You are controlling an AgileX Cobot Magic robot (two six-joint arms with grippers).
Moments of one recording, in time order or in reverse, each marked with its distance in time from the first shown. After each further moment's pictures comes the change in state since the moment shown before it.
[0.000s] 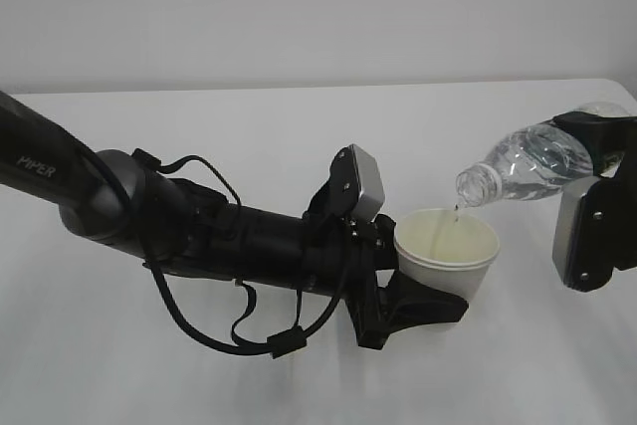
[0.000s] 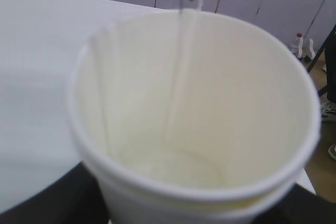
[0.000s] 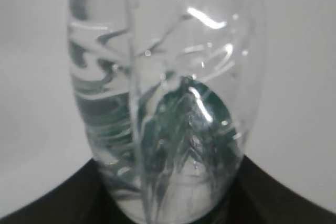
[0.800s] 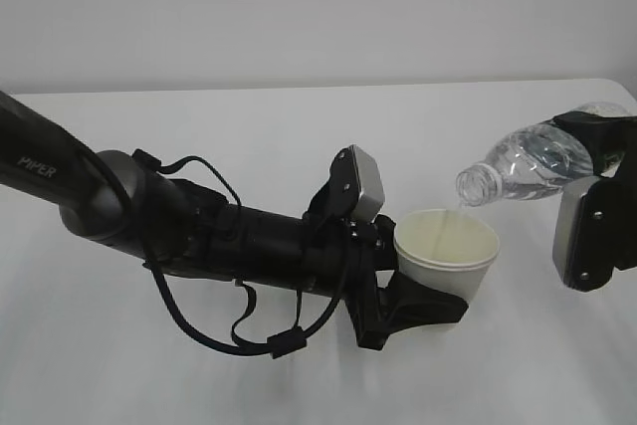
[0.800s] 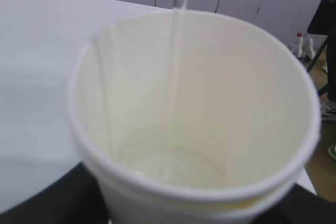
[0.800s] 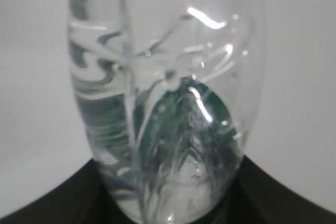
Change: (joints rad) left arm 0.000 0.000 0.000 0.000 0.001 0.000; right arm 0.000 0.000 0.000 0.000 0.000 0.000
